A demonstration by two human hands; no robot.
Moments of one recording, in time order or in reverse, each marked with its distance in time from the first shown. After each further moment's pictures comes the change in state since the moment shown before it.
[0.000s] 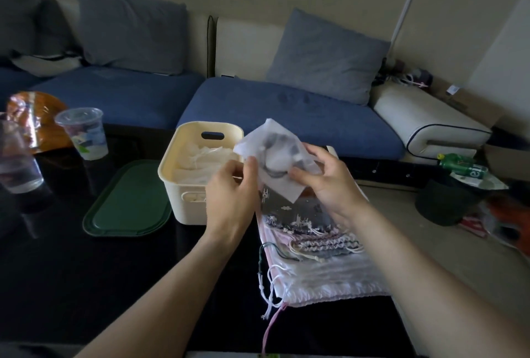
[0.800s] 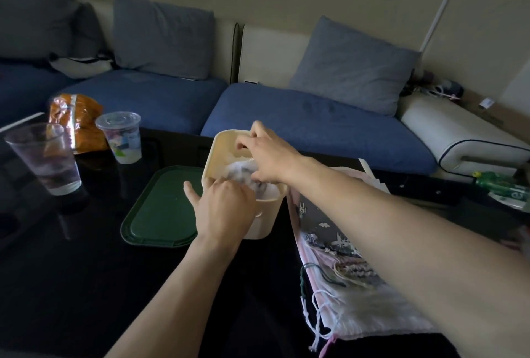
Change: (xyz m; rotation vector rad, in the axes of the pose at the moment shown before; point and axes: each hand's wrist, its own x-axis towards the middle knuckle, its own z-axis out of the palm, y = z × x) left_hand 0.050 -0.045 -0.060 0.823 -0.050 0.016; right_hand 0.107 -0.029 0.153 -1.281 -0.500 -0.398
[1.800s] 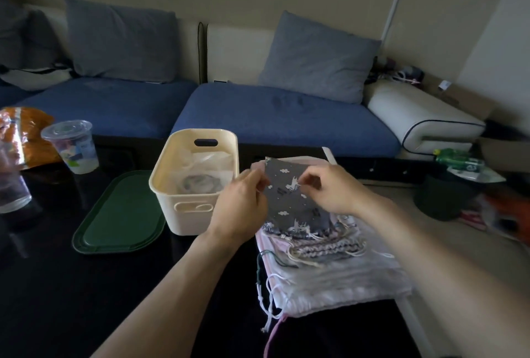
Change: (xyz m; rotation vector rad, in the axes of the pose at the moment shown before) left_hand -0.021 0.065 0.046 -0.375 0.003 0.564; right_hand -0.179 0.115 0.008 0.359 0.074 0.351
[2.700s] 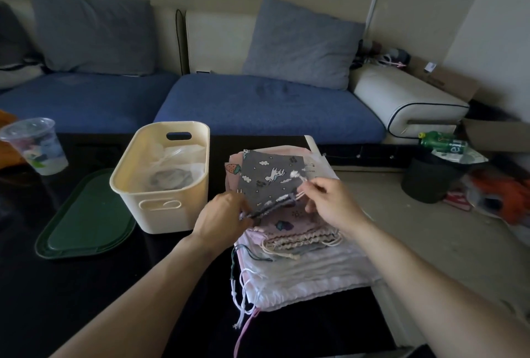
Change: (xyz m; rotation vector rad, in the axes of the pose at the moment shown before) left_hand -0.011 -0.021 0.044 0.161 -0.378 -0.143; right_hand -0.042 0.044 0.034 0.668 0.182 0.330
